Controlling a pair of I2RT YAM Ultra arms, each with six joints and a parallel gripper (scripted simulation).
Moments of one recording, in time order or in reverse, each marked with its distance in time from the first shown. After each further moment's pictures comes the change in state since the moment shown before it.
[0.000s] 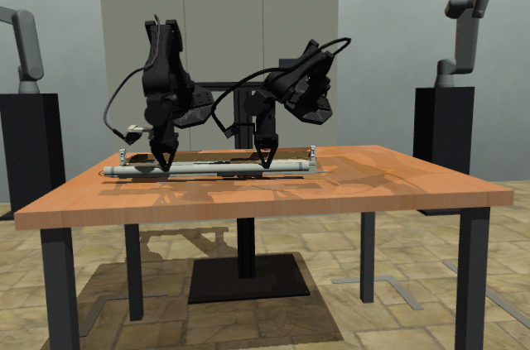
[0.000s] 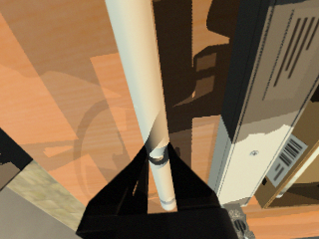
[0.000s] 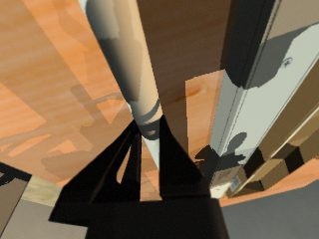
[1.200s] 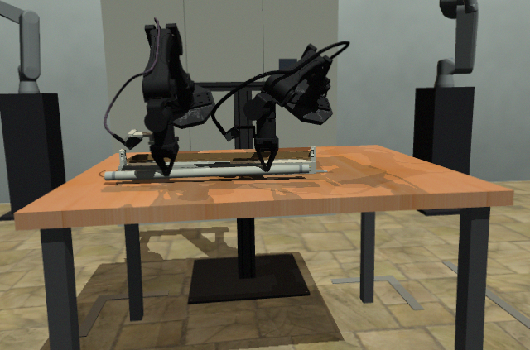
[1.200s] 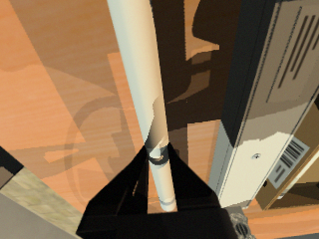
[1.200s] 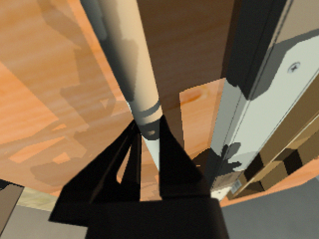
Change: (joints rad) left arm 0.013 0.064 0.110 -0.074 0.016 -0.008; right arm -0.003 0.049 0.037 -0.017 -0.007 0.000
